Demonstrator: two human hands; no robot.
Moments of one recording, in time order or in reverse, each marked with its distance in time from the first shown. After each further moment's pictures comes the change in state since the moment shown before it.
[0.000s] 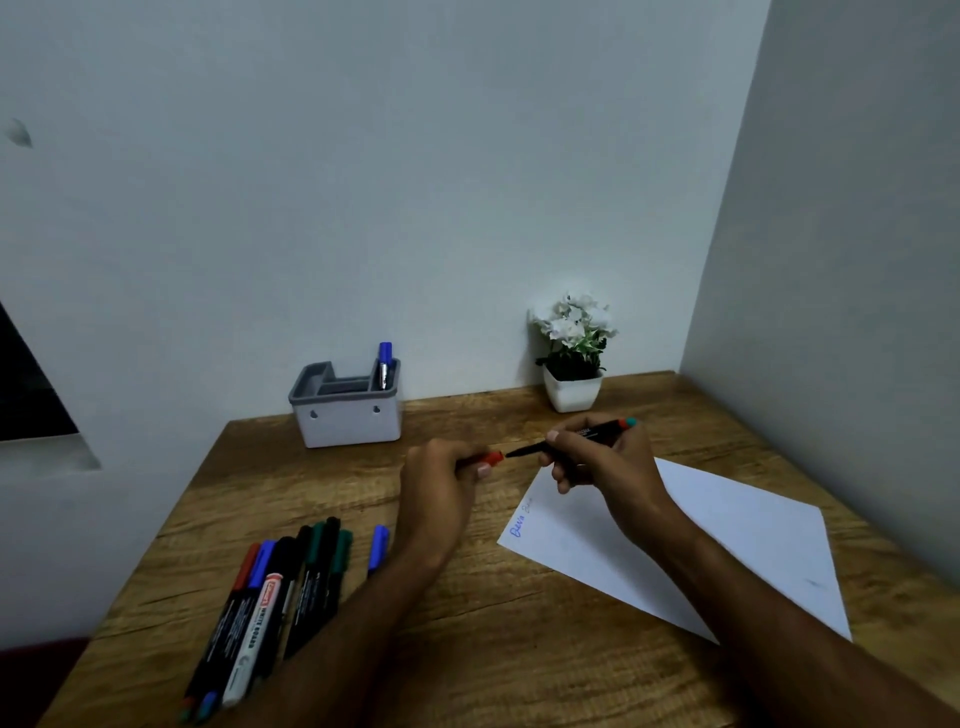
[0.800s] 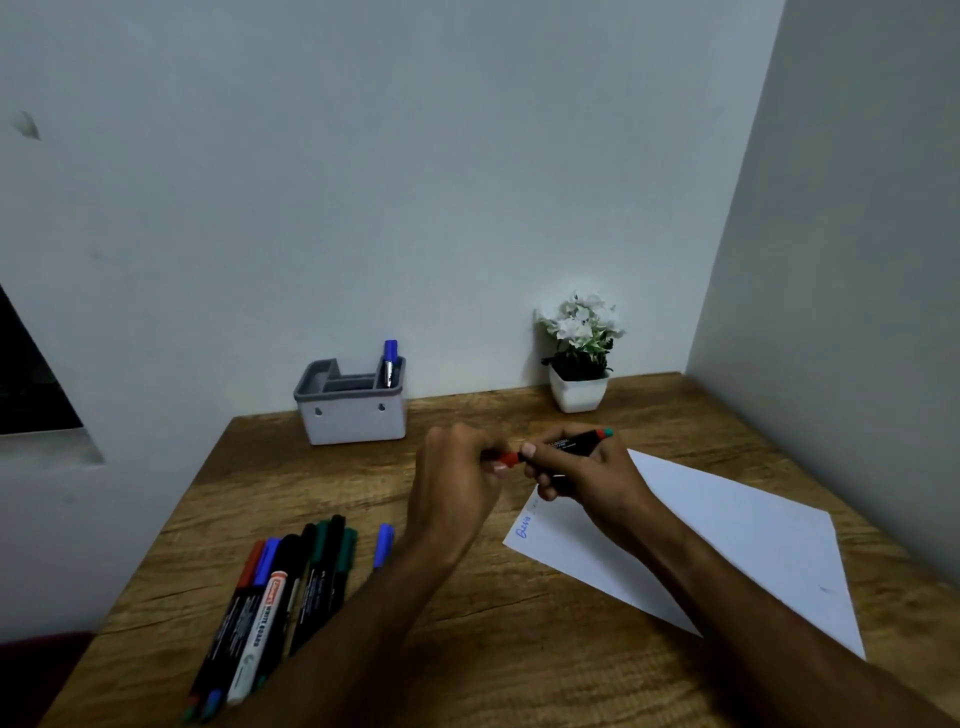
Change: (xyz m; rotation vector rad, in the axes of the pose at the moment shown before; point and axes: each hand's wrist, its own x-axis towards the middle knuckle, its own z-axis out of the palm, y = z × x) left_hand 0.001 0.025 -0.011 0.107 -0.025 0.145; right_hand 0.004 0.010 0.015 0.074 -0.187 0.093
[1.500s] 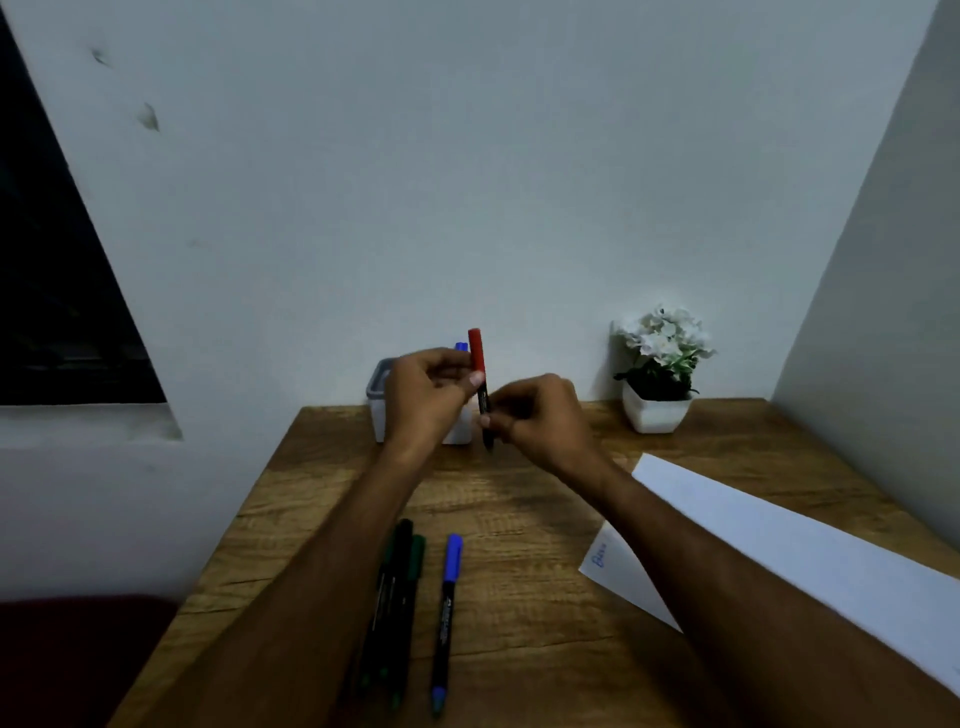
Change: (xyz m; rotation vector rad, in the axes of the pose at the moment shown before) left_hand 0.071 -0.070 -0.071 -0.468 0.275 -0.329; right_hand 0.098 -0.008 0.101 -0.747 -0.021 -0.342
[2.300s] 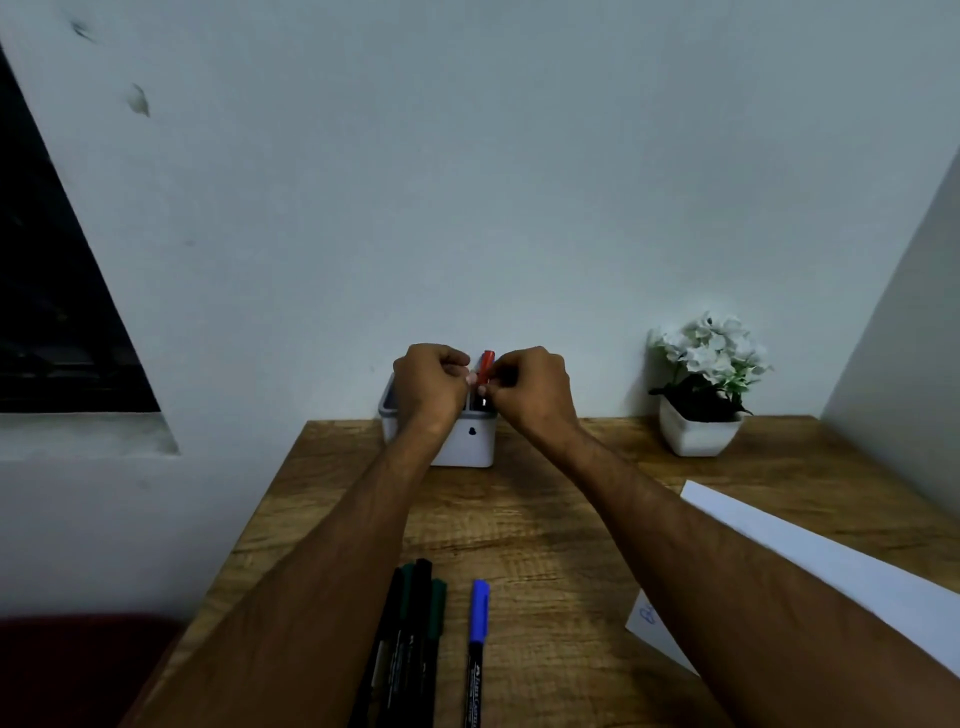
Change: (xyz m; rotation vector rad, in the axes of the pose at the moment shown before) left_hand 0.081 -0.048 0.010 0.326 0.089 -0.045; right_hand 0.085 0.014 0.052 -0.126 0.117 0.102
